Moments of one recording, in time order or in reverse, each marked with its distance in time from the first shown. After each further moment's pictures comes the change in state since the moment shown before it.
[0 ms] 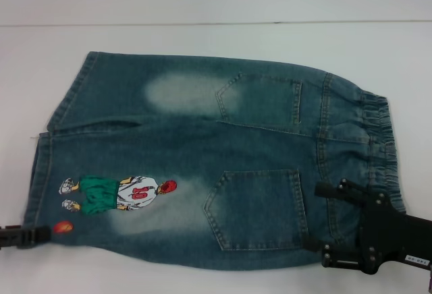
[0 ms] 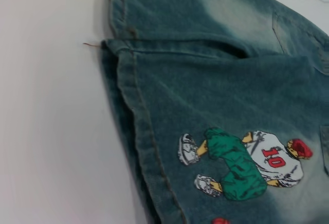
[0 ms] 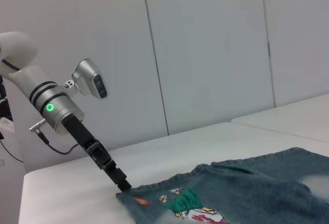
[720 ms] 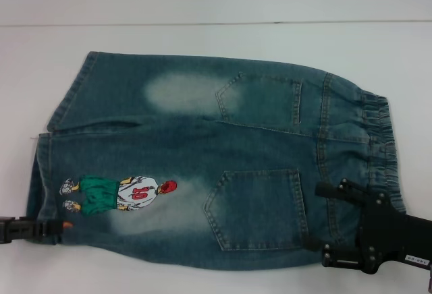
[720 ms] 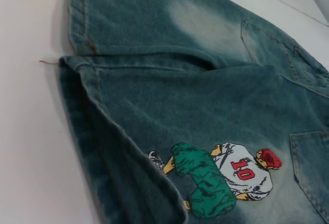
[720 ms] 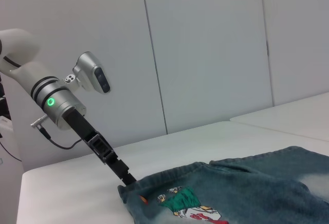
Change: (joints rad) left arm -0.017 -0.006 0.008 -0.006 -0.037 0.037 0.010; right arm -0.001 0.000 0.000 0.000 0.000 0.005 -0.002
